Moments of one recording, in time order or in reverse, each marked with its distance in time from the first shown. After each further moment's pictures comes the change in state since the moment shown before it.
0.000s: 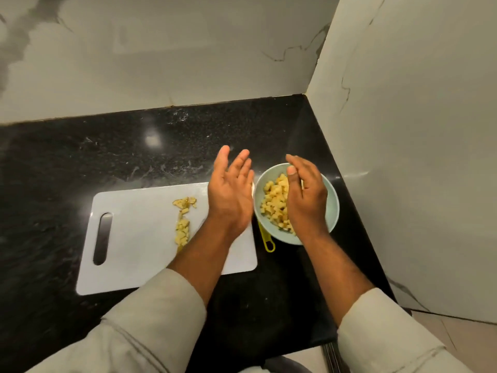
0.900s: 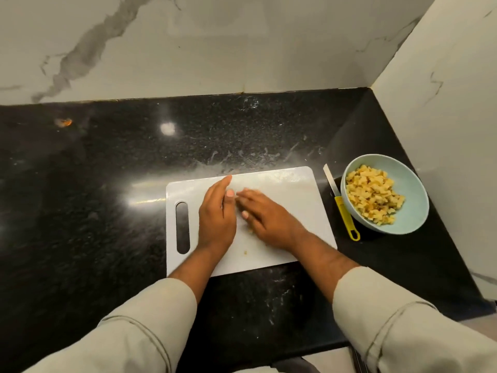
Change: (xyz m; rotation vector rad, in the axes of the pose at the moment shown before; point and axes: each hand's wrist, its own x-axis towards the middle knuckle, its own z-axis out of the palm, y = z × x) left_hand -0.021 0.074 -0.219 1.170 0.159 0.543; right_hand -0.091 -0.041 0.170 -0.304 -0.869 -0.405
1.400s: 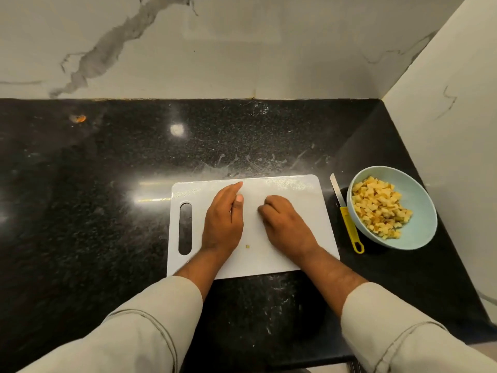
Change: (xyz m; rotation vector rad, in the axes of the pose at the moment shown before) left_hand -0.001 0.005 0.001 0.067 -0.031 0.017; right_hand -0.010 0.012 0.006 -0.278 0.287 -0.098
